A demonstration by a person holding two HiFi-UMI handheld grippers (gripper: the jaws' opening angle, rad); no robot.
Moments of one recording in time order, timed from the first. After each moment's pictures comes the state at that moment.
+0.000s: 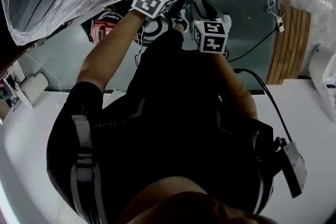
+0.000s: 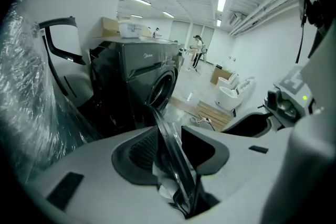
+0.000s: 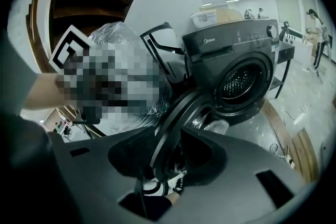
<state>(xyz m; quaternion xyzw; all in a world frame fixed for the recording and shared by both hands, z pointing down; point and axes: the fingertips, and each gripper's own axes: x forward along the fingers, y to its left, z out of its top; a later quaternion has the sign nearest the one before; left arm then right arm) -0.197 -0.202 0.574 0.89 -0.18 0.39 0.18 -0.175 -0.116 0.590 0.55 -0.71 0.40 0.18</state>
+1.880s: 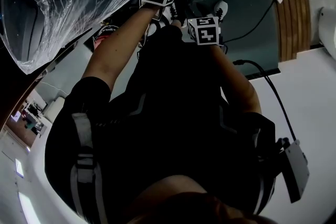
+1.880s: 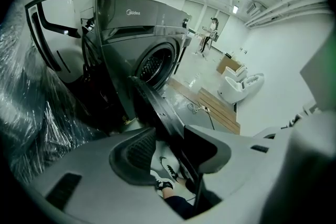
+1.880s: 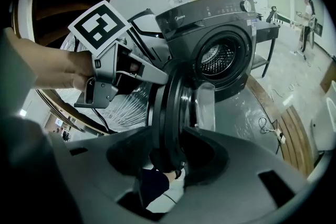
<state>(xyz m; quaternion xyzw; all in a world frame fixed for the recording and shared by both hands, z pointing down) -0.139 -0.155 0.659 0.82 -0.19 0.47 0.25 -0.140 -0.029 0.651 0.55 -0.65 0.48 0.21</state>
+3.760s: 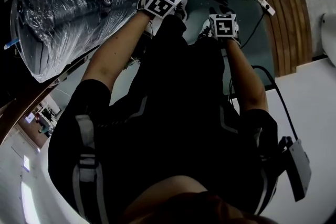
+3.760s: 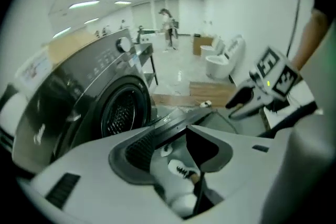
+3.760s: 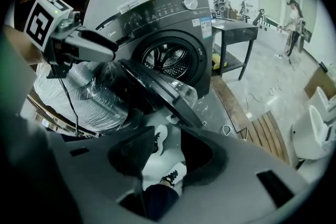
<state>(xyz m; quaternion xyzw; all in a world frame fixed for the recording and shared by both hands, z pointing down) 0.097 -0.158 0.620 0.86 -0.08 0.51 0.01 0.160 -0.012 0.706 0.59 -0.60 0.48 0.25</state>
